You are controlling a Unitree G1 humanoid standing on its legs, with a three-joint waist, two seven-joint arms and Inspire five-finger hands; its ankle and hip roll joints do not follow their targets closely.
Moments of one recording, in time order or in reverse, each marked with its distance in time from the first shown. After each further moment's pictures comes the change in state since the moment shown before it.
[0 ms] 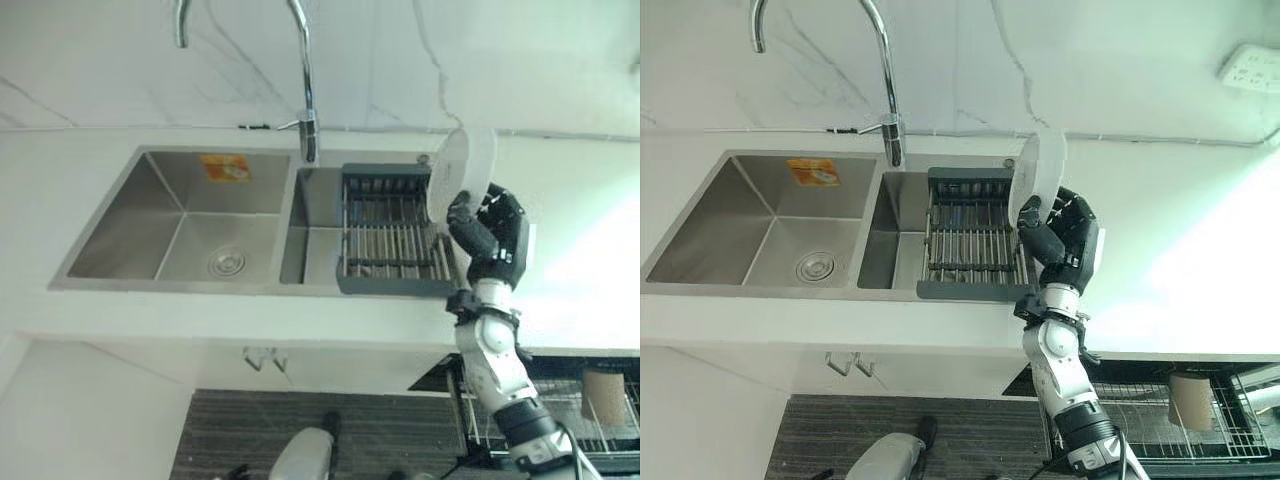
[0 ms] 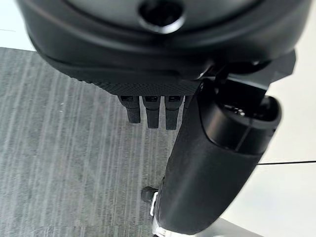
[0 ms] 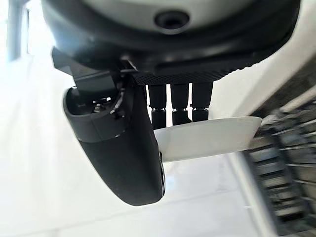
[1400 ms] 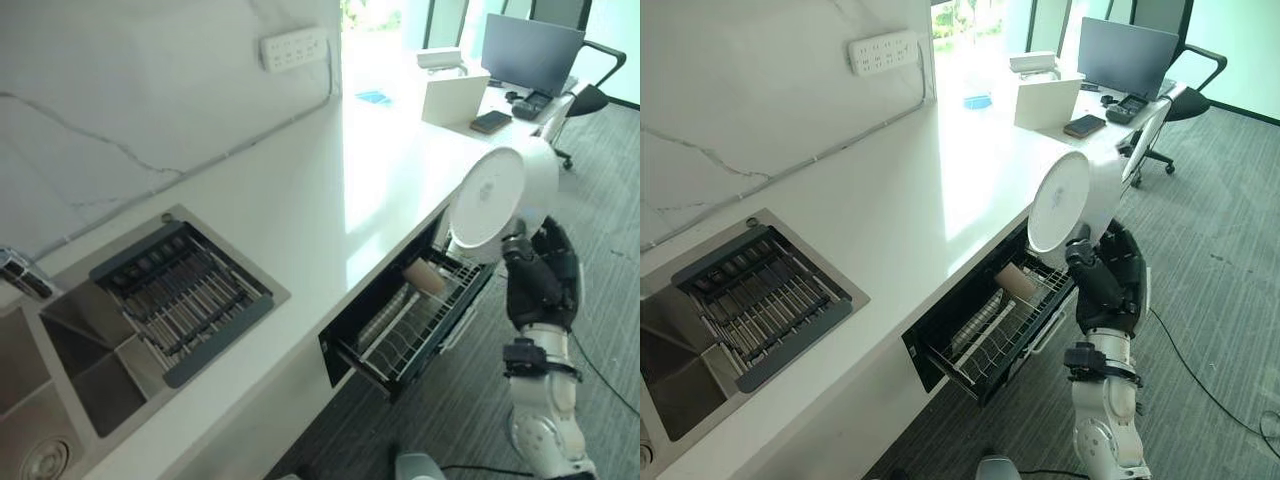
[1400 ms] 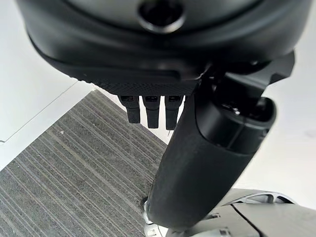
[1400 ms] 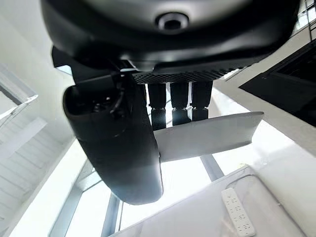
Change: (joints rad) left arm 0.026 0.038 -0.075 0.038 -0.005 0.098 0.021; right arm 0.381 -0.043 -0.174 -0.259 0.288 0.032 0.312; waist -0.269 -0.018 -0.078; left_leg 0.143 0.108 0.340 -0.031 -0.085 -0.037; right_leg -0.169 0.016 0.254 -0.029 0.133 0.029
